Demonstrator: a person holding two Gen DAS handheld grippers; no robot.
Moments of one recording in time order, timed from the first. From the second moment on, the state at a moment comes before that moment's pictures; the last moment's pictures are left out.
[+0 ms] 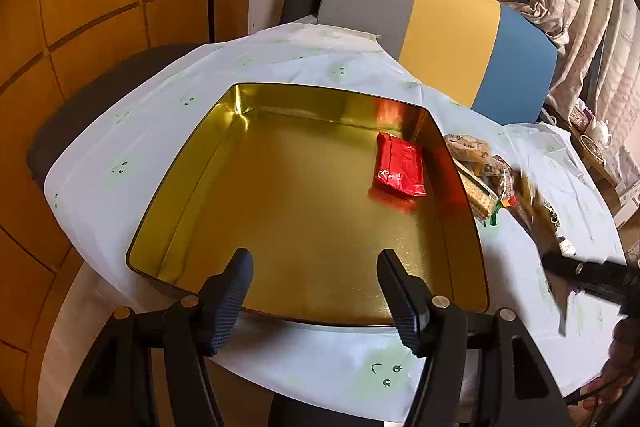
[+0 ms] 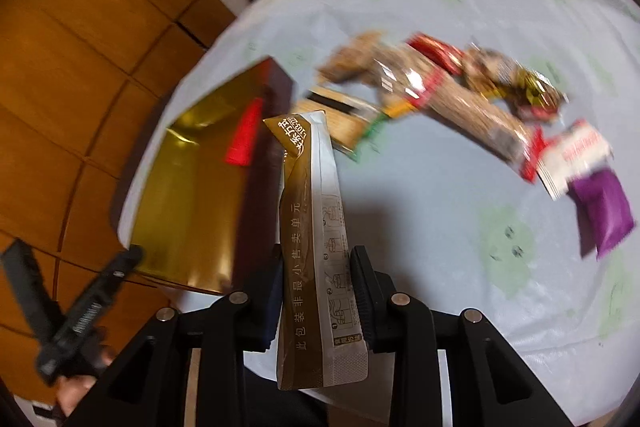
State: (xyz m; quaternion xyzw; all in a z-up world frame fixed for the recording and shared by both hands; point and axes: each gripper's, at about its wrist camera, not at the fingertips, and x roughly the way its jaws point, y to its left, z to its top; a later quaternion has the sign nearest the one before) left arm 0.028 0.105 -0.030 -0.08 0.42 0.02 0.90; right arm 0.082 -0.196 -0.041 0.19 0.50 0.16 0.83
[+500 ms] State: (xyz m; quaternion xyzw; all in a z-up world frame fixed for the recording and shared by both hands) left arm 0.025 0.121 -0.028 -0.08 0.42 0.05 0.90; right arm 0.133 -0.100 -0.016 0.23 0.51 0.22 0.80
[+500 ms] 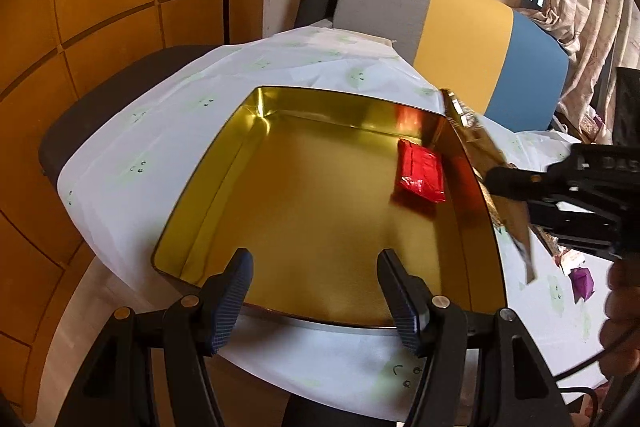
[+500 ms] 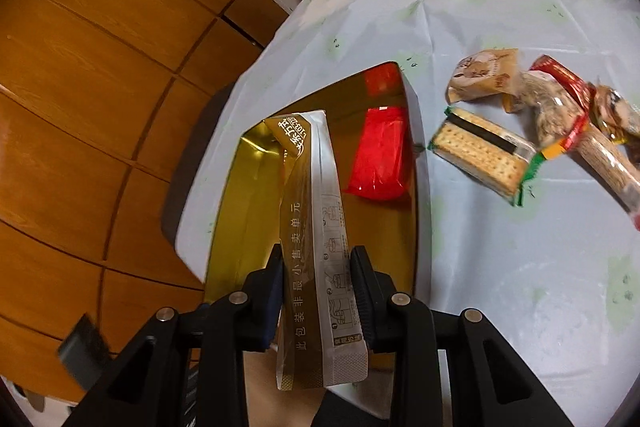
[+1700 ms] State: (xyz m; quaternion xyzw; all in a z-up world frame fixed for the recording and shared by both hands) left arm 0.024 0.102 -0.030 -0.06 0.42 0.03 0.90; right arm 0.071 -0.151 -0.003 0.02 0.42 0.12 0.90
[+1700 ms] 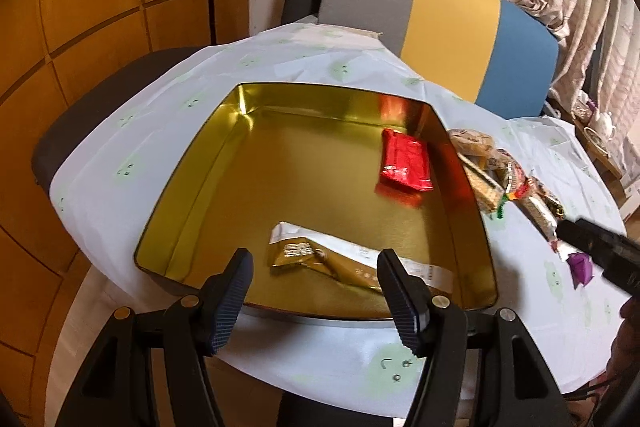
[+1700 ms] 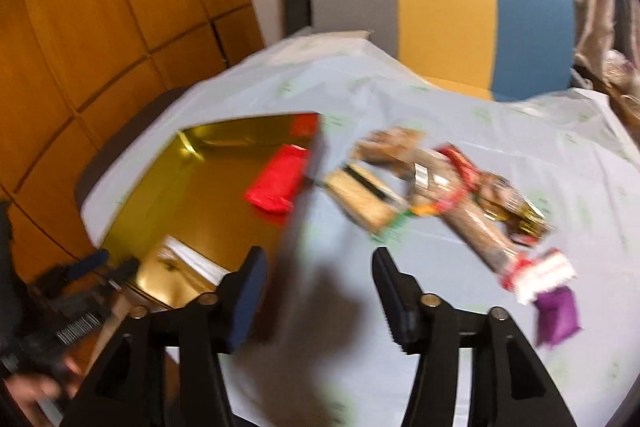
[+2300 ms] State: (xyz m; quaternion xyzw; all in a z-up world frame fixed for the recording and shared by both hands) left arm 0.056 0.024 0.011 0.01 0.41 -0.11 0.90; right arm 0.042 -0.251 -0.085 0.06 0.49 0.00 0.87
